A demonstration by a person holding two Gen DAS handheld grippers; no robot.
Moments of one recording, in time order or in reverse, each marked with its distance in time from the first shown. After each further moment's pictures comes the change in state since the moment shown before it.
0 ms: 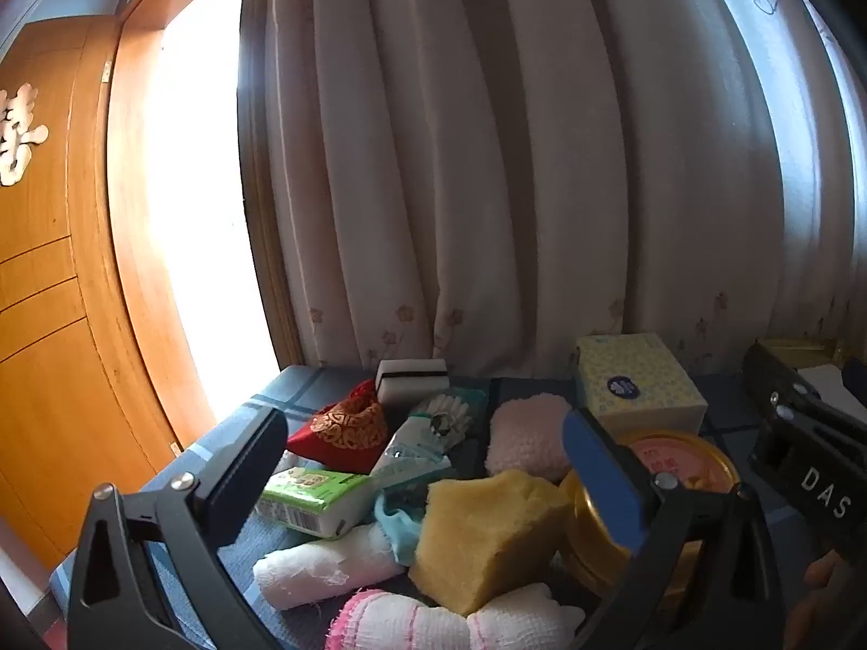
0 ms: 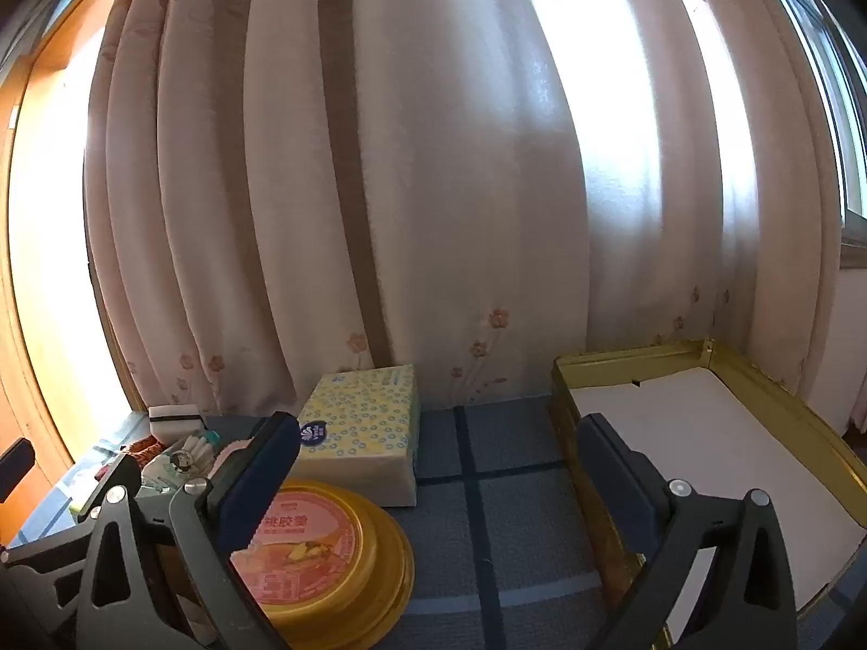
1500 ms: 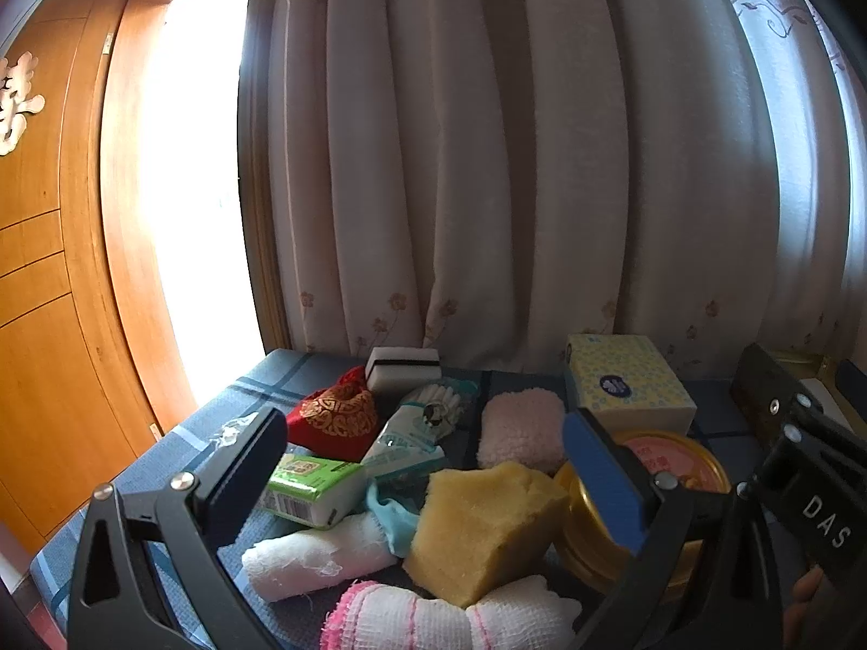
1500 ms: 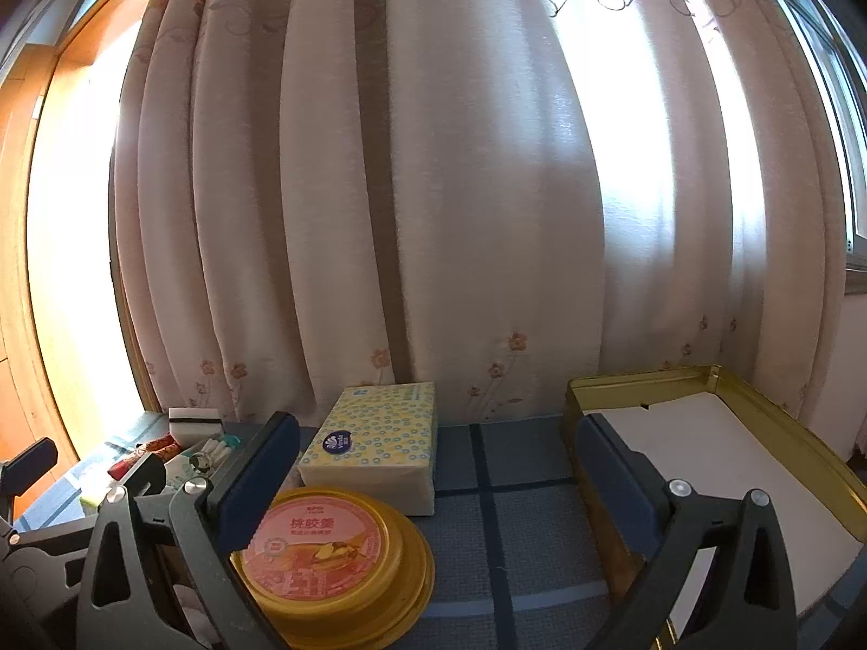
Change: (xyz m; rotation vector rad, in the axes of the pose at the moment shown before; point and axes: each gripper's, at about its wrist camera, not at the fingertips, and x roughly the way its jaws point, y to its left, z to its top) left arm 0.000 0.002 -0.001 -0.039 0.033 -0.041; right arm -0.013 0.010 -0.001 -0.041 -0.058 0.031
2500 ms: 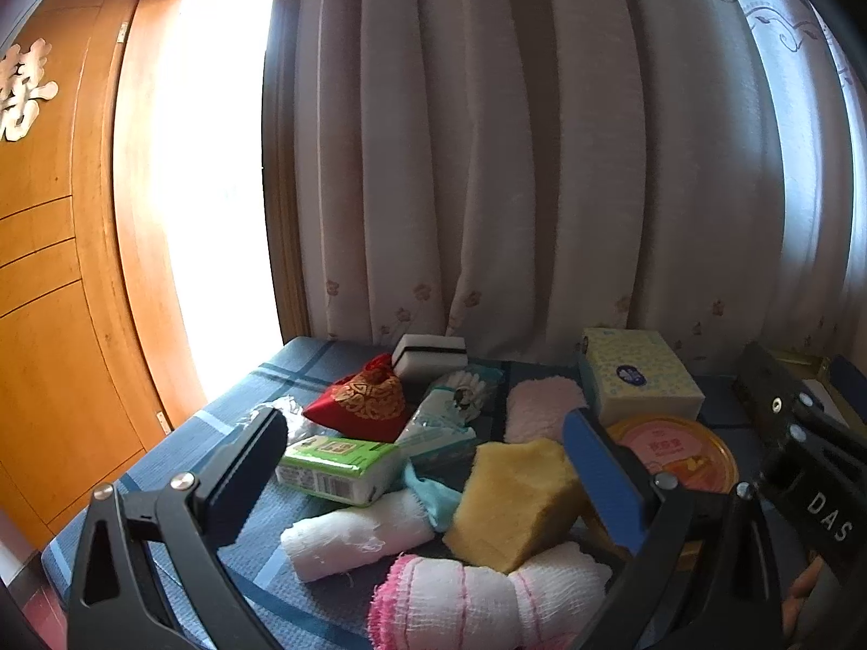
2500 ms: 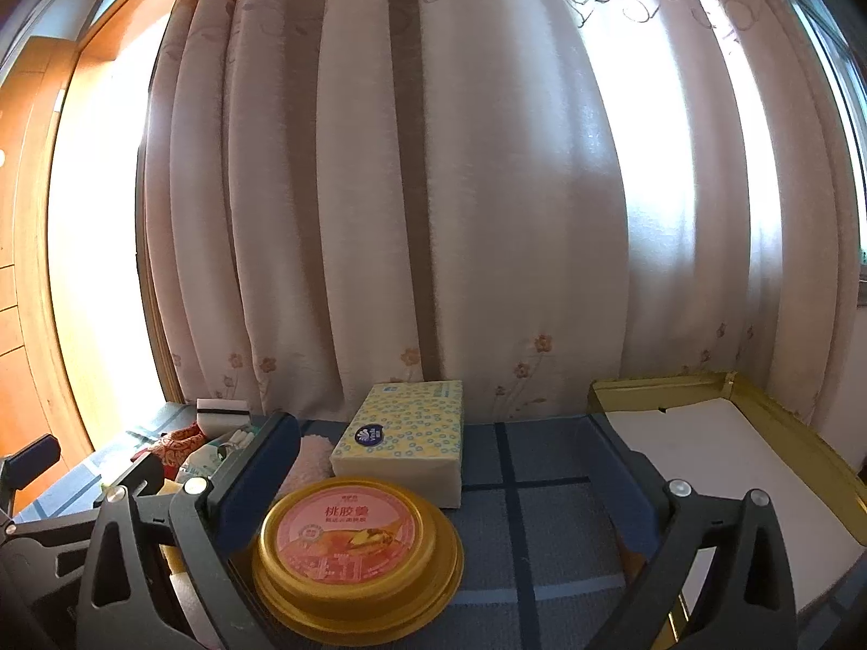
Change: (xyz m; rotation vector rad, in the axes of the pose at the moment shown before) left arm -0.010 0.024 -0.004 -0.032 0.016 0.010; right arm -0.010 0.010 -0.004 -0.025 -0.008 0.056
